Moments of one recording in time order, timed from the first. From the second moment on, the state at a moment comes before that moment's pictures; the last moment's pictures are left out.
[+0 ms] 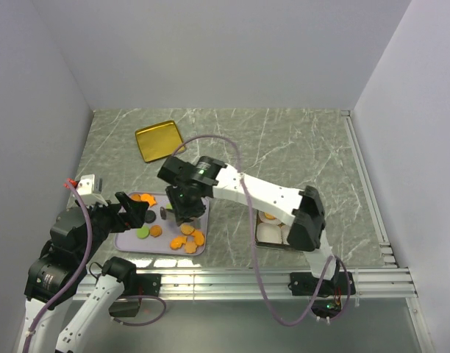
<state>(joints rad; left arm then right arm) -0.34 0.34 0.94 -0.93 -0.09 -0.47 1.15 2.04 2.03 -1.16 -0.06 0.73</state>
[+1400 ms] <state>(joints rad) -0.34 0.35 0.94 -0.93 -0.08 -0.47 1.00 0.86 1.10 -1.38 0.15 0.99</state>
